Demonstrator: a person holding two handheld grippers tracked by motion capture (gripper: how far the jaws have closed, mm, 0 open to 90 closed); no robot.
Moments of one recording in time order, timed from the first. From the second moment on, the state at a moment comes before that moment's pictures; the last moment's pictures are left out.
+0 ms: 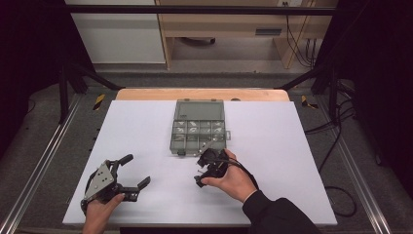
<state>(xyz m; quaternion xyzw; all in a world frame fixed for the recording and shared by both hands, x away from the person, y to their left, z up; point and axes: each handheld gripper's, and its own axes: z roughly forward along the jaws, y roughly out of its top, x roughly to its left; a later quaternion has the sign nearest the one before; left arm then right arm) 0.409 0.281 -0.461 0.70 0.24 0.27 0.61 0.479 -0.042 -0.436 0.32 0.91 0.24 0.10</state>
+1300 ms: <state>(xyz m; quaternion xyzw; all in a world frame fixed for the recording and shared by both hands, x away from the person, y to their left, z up) 0.409 0.280 -0.461 0.71 0.24 0.27 0.60 0.498 -0.037 -0.451 0.33 0.91 0.24 0.07</state>
